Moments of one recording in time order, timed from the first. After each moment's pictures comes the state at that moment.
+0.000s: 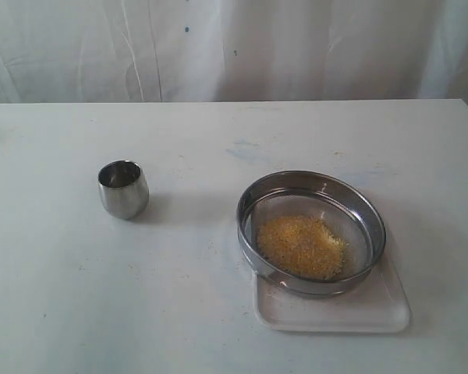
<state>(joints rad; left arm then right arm) 0.20 1.18 -0.87 0.33 0.15 -0.13 0.13 0.00 0.00 0.10 -0.02 0.20</state>
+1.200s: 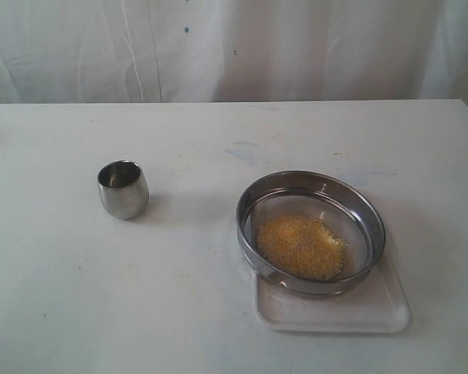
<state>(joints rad) 0.21 0.01 -0.06 0.17 0.38 -0.46 0.13 0.00 0.00 0.10 -0.01 0.20</state>
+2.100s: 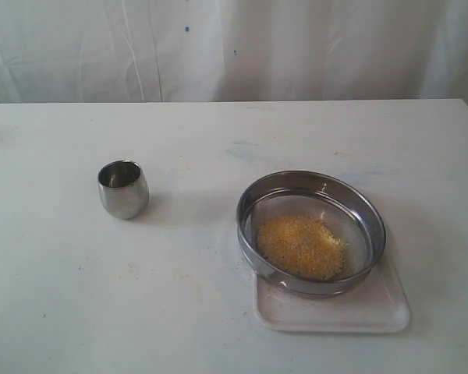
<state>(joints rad) 0.07 0.00 -0.06 0.37 0.50 -0.50 0.13 0.00 0.00 0.10 -0.41 0.20</state>
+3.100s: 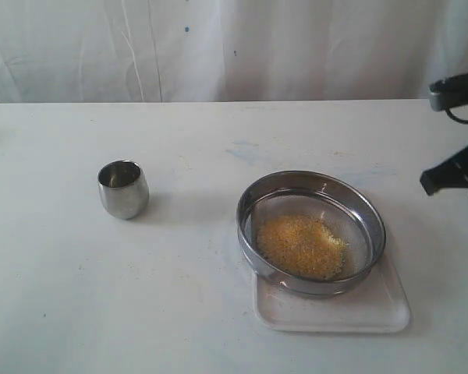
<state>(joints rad) 0.07 0.00 -0.05 0.38 0.42 -0.50 0.13 1.45 -1.08 -0.24 0.99 0.03</state>
